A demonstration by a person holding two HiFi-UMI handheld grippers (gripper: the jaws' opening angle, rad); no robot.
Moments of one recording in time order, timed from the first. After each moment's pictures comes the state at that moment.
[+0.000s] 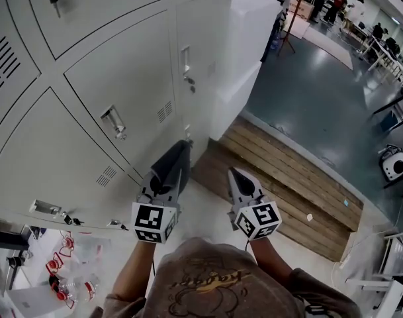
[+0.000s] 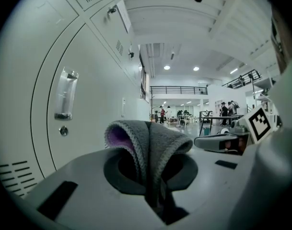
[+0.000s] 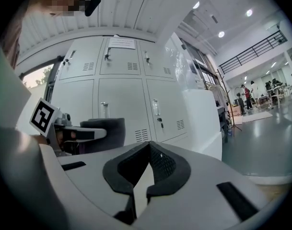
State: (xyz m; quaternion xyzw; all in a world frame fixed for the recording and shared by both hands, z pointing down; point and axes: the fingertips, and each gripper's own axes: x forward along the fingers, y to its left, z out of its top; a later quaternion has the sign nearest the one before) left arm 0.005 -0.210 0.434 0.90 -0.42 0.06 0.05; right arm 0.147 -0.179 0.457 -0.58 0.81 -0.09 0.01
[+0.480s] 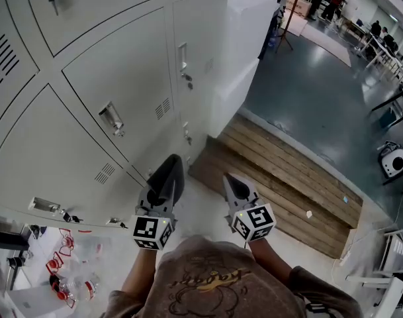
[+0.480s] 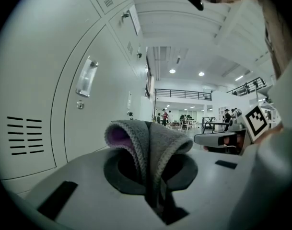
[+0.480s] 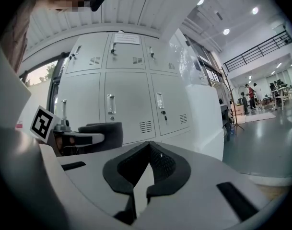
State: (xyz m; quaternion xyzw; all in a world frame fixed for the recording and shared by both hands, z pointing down) left arm -0.015 -0.183 0.480 0.90 -0.44 0.03 0.08; right arm 0.138 -0.160 0.485 -0.57 0.82 -0.09 -0.01
